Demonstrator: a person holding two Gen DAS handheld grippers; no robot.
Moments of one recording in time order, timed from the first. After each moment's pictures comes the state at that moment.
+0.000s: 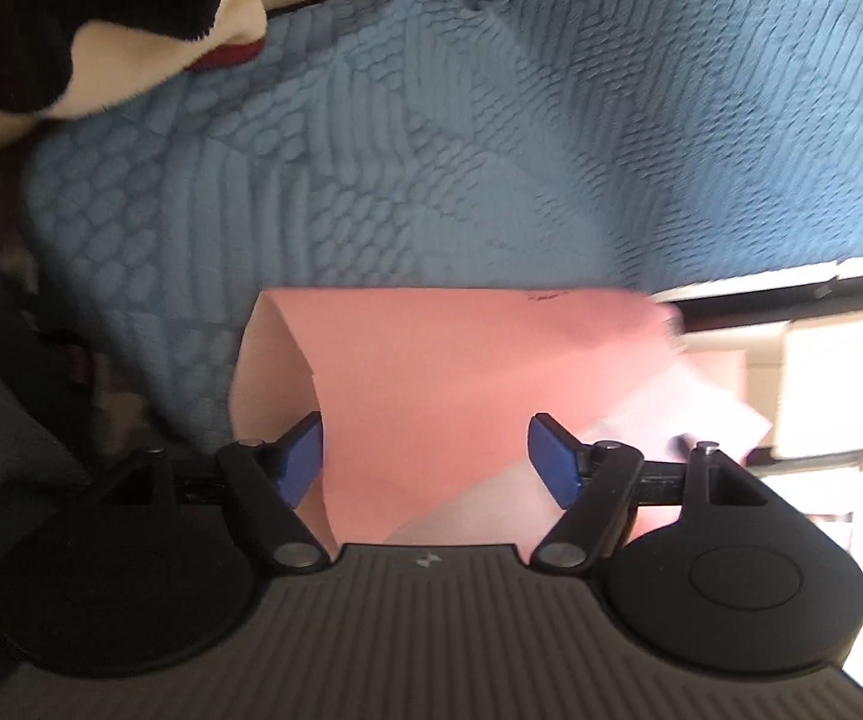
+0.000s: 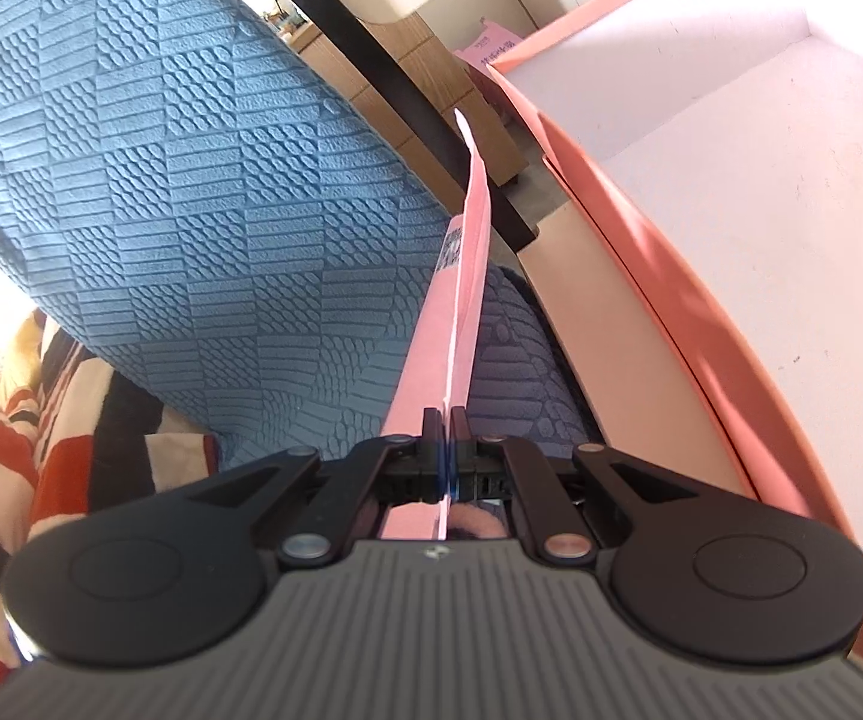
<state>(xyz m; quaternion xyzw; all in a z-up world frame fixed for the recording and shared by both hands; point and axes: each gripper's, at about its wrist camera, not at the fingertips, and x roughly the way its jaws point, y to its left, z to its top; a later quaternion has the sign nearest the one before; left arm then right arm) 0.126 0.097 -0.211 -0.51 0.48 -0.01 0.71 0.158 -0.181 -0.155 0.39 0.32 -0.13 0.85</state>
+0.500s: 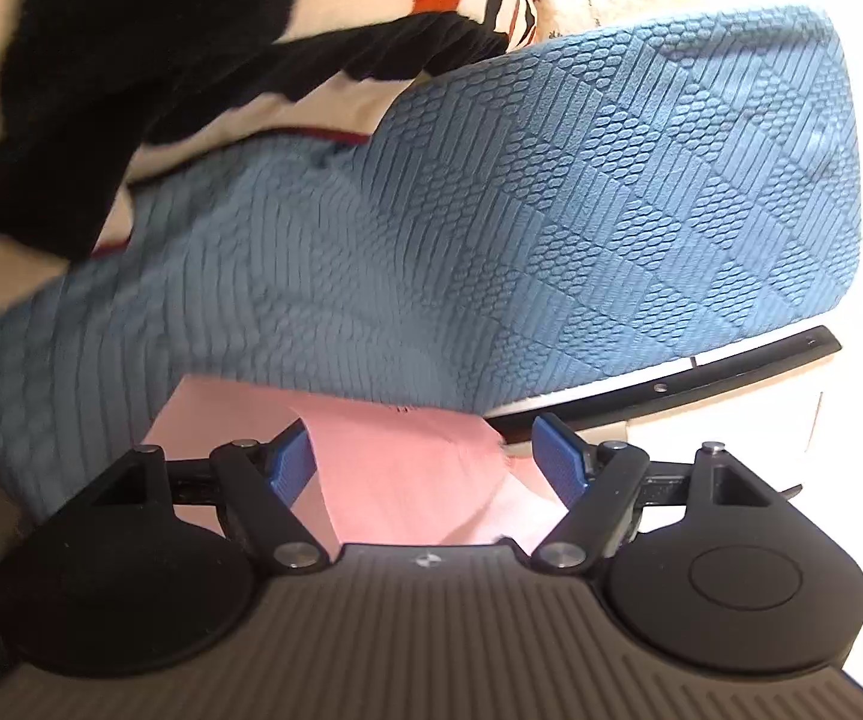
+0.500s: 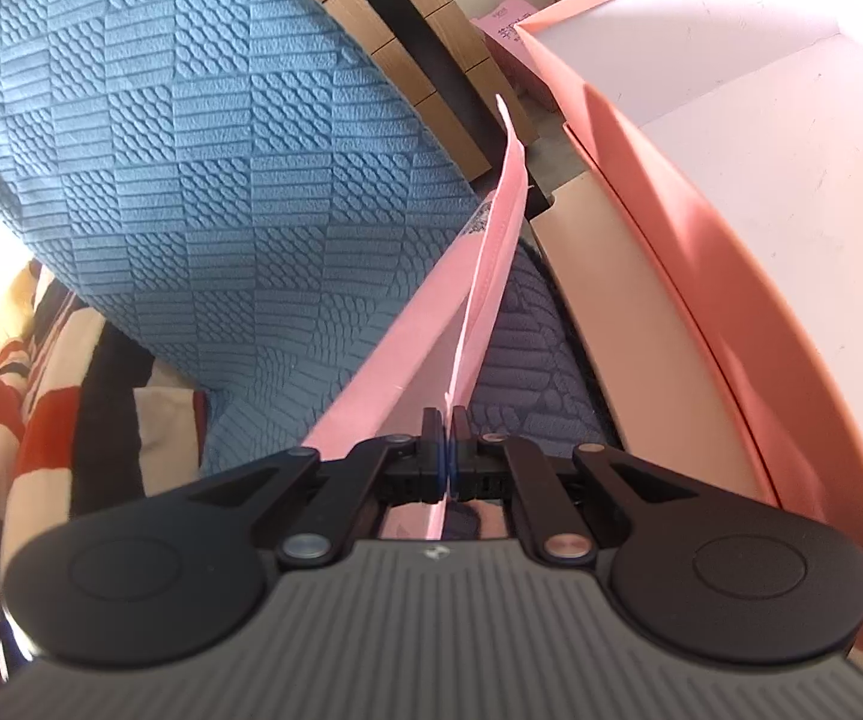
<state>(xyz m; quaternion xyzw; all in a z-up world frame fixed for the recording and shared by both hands) 0.141 0.123 -0.176 -0.54 0.33 -0.05 0.78 0.168 -0.169 -0.157 0.36 0.35 -0.11 0.86</state>
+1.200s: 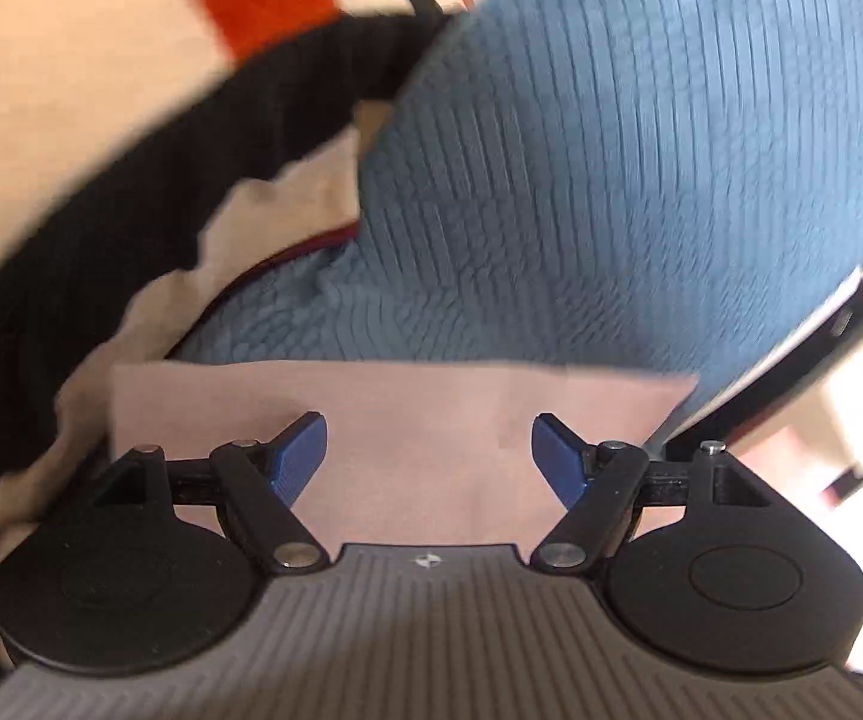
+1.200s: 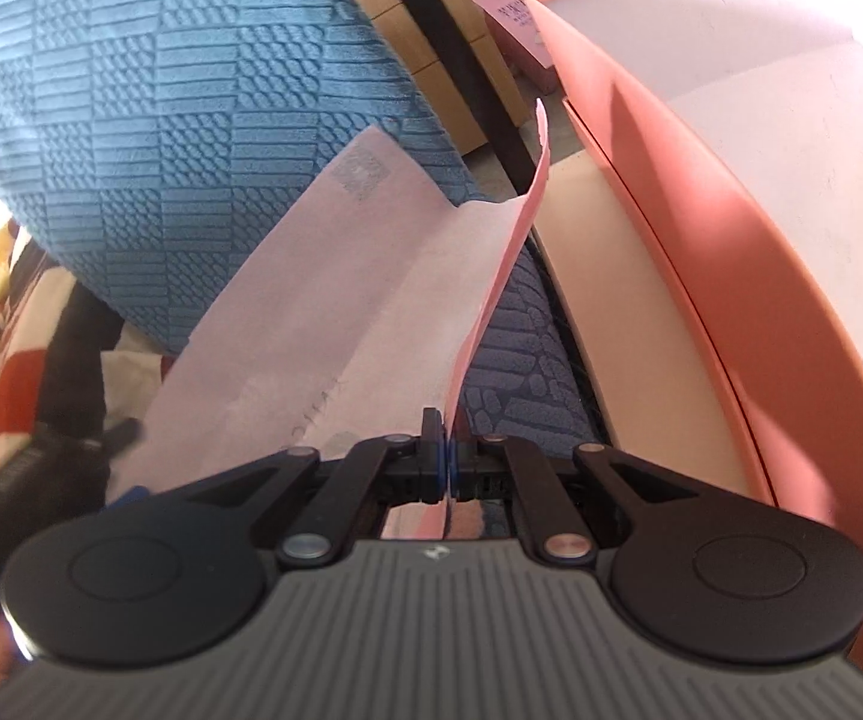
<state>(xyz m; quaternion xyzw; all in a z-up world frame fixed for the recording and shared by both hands) 0.263 0.094 -0.179 -0.27 0.38 -0.01 0.88 0.176 -0.169 -0.172 0.34 0.38 -0.11 0.85</state>
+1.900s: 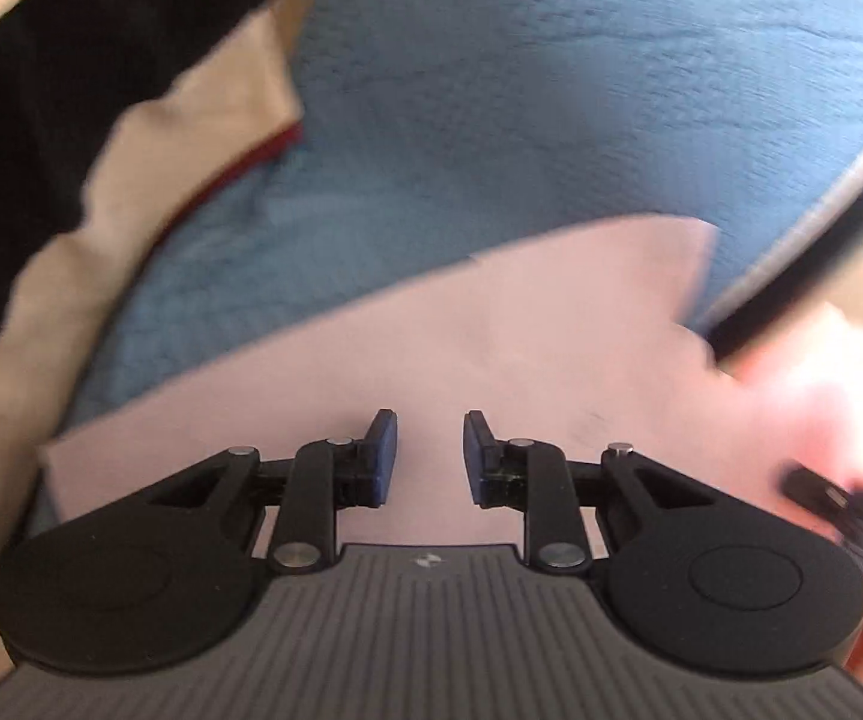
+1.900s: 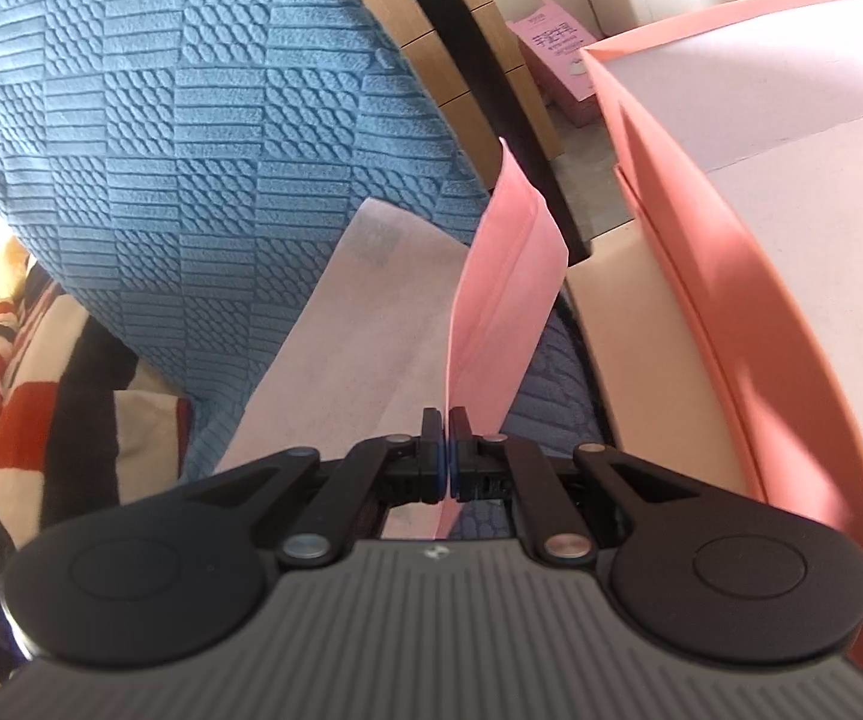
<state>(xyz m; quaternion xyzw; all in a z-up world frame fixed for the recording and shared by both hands) 0.275 0.071 -0.194 -0.21 0.46 -0.07 0.86 0.213 -0.182 -0.160 0.32 0.36 -0.09 0.87</state>
